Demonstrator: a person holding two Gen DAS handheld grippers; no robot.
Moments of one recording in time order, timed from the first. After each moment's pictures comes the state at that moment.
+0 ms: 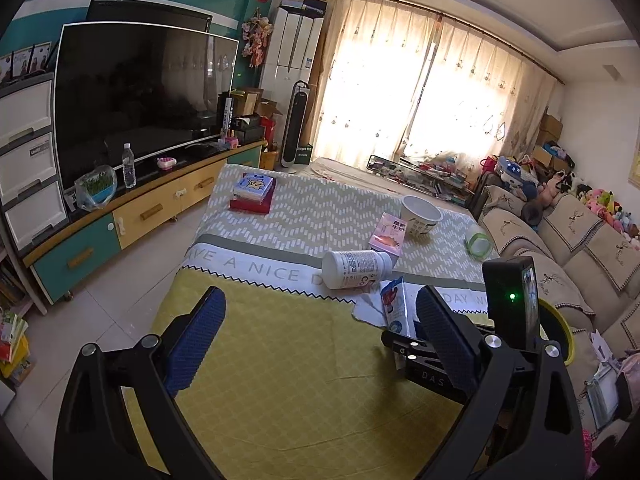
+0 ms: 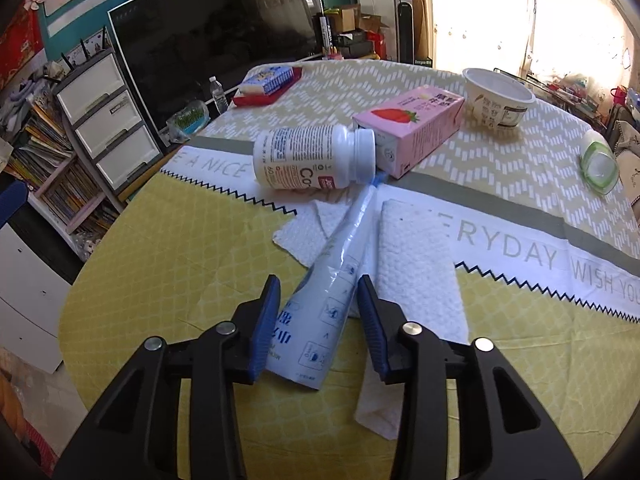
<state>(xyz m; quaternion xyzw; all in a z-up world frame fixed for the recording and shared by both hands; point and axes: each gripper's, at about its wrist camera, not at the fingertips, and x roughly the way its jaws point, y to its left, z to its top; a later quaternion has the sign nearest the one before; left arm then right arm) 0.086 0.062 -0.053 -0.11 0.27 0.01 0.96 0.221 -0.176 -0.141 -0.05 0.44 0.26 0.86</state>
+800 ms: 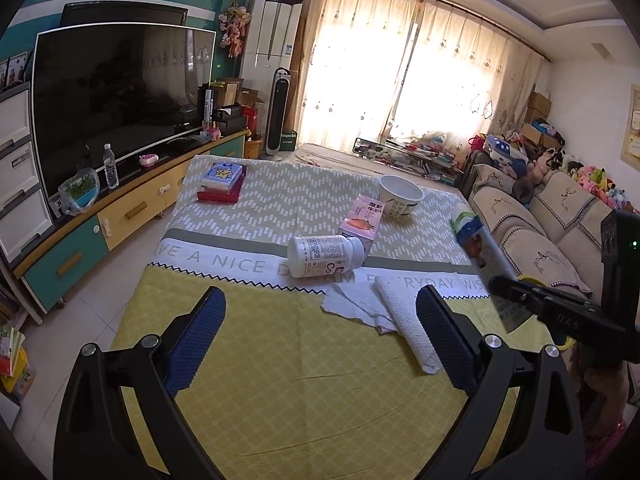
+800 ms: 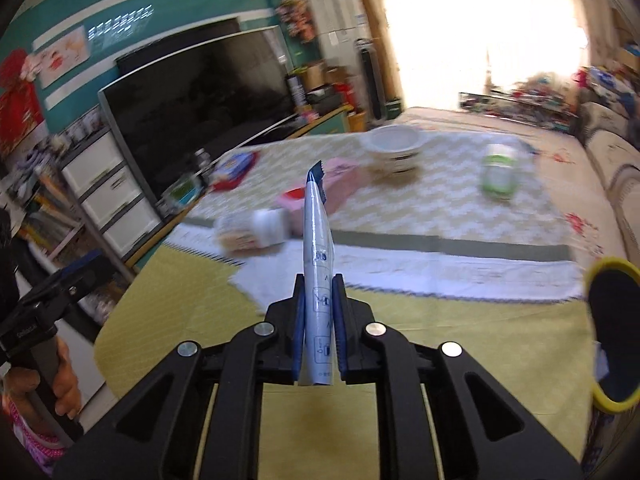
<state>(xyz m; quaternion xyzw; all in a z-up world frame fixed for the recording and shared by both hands) 0.113 0.021 -0.062 -0.08 0.30 -0.02 0.95 0.195 -0.307 -0.074 0.05 0.35 0.21 0.91</state>
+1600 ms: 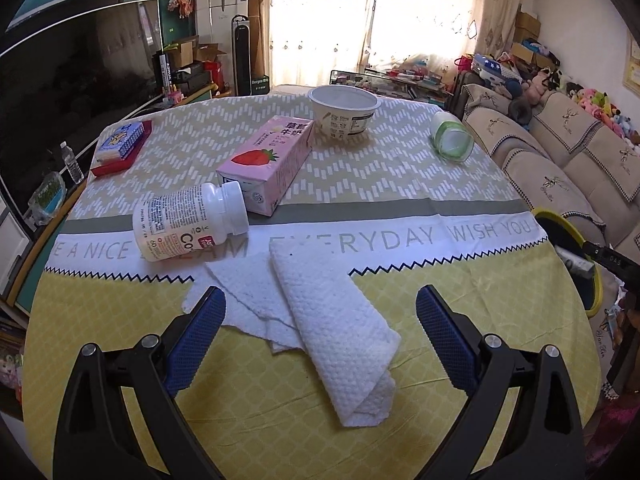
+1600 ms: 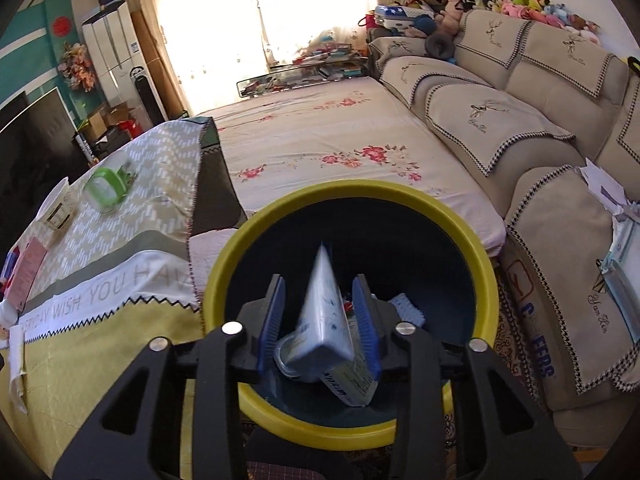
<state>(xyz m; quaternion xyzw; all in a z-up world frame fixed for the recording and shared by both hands) 0.219 -0.102 -0.133 0.00 0.41 -0.05 0.91 0.233 -0.585 -0.156 0.14 0.38 -0.12 0.90</state>
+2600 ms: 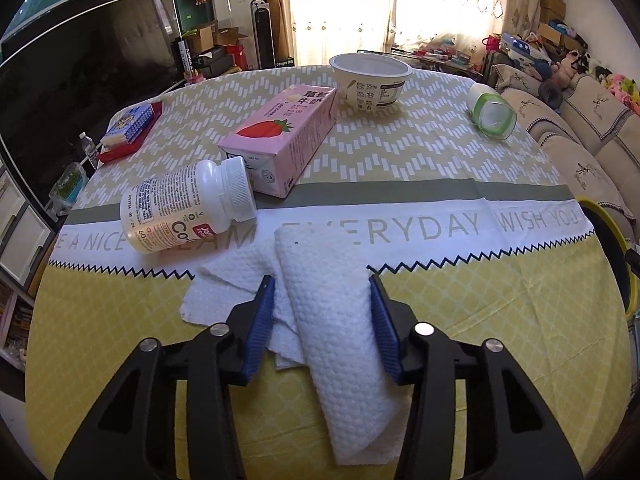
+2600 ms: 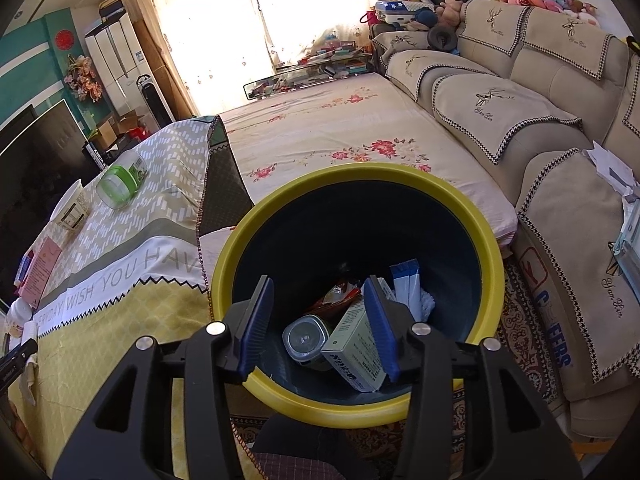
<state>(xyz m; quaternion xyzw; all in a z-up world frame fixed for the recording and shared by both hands) 0.242 -0.108 -0.157 0.02 0.44 0.00 0.90 0.213 -0.583 -0.160 0.17 0.38 -0.10 0.90</state>
